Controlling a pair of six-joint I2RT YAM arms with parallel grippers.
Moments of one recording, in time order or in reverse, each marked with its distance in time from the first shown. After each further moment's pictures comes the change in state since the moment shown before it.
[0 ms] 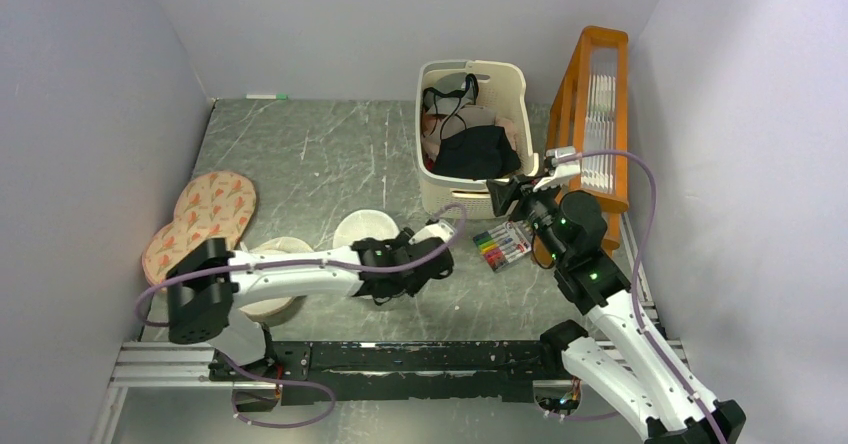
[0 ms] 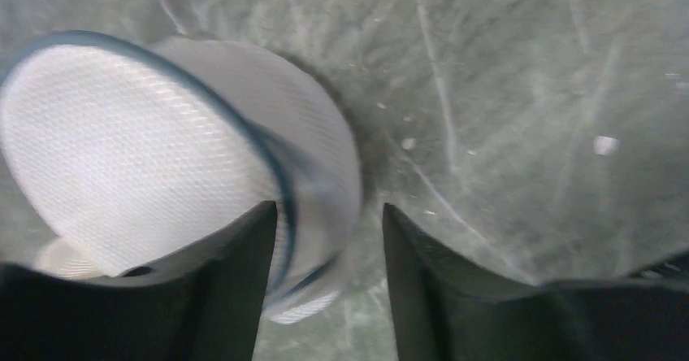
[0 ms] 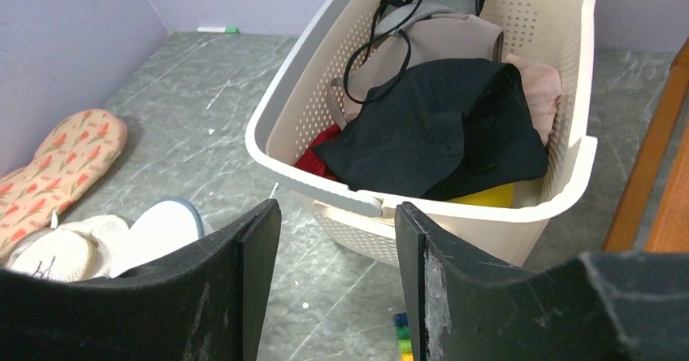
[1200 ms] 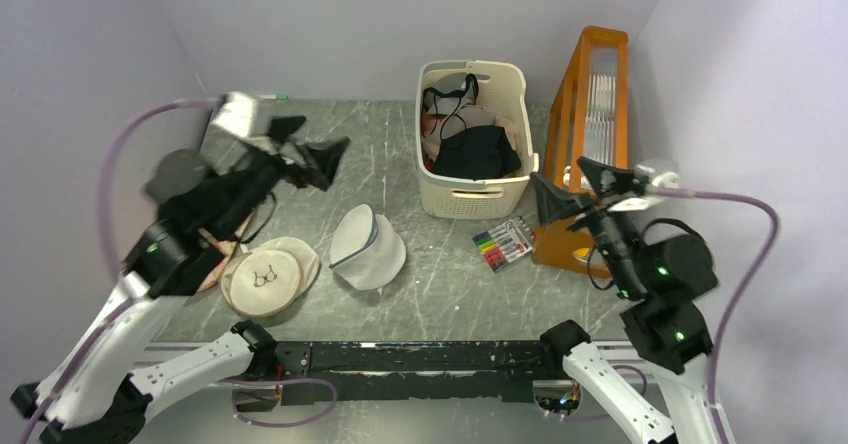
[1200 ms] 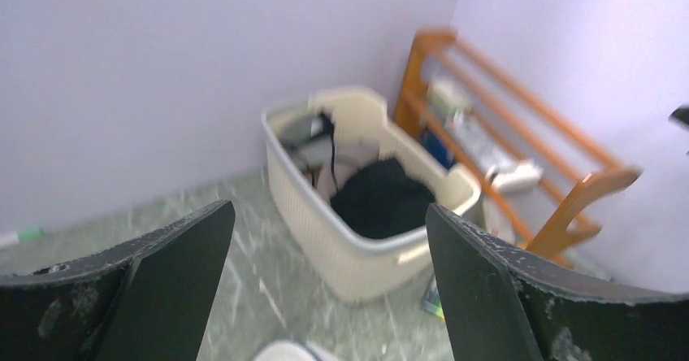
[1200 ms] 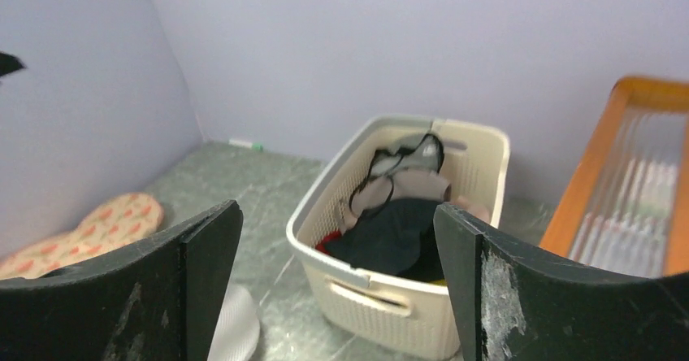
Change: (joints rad) left arm 0.586 -0.708 0.132 0.343 0.510 0.266; right arm 0.000 -0.193 0.357 -0.283 -0.015 -0.130
